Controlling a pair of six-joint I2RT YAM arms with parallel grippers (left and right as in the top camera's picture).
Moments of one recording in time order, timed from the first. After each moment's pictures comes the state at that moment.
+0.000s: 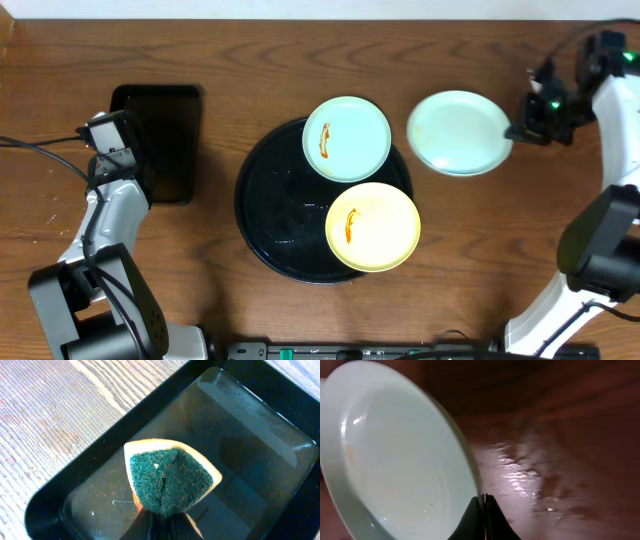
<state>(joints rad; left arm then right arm) 0.33 1.61 0.89 -0.14 -0.22 -0.38 -0.27 1.99 1.76 -1.26 -0.38 -0.03</state>
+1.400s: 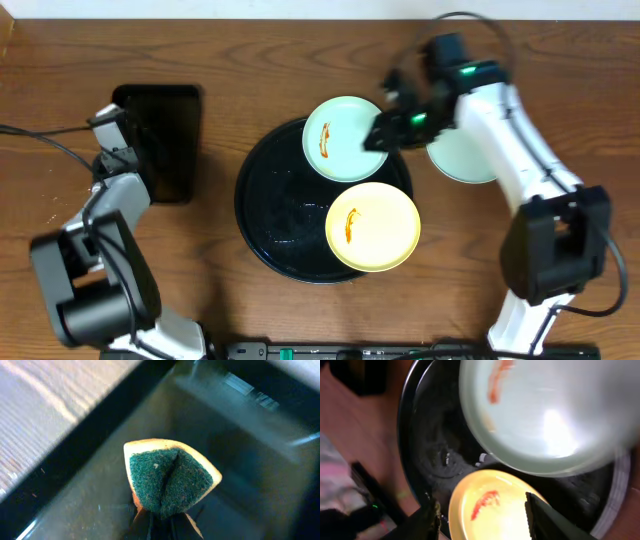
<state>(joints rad) 0.35 1.78 0.89 0.06 -0.11 -0.27 0.33 1.97 1.67 -1.06 -0.58 -0.01</state>
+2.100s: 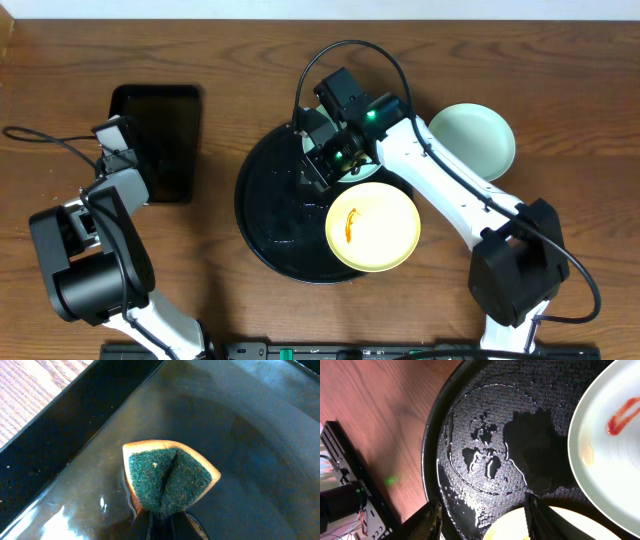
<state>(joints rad) 0.37 1.89 0.92 0.07 -0.09 -0.27 0.64 1.97 1.67 -0.95 -0.47 -0.01</state>
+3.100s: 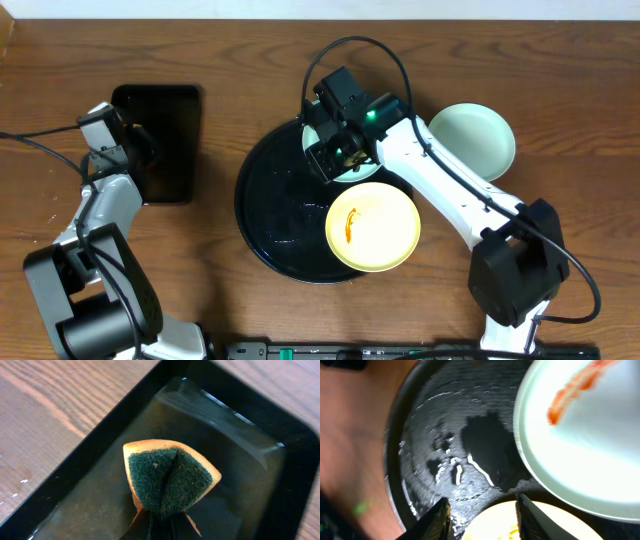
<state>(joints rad) 0.37 1.69 0.92 -0.01 -0.03 -0.27 0.64 1.97 1.67 -0.93 -0.28 0.12</state>
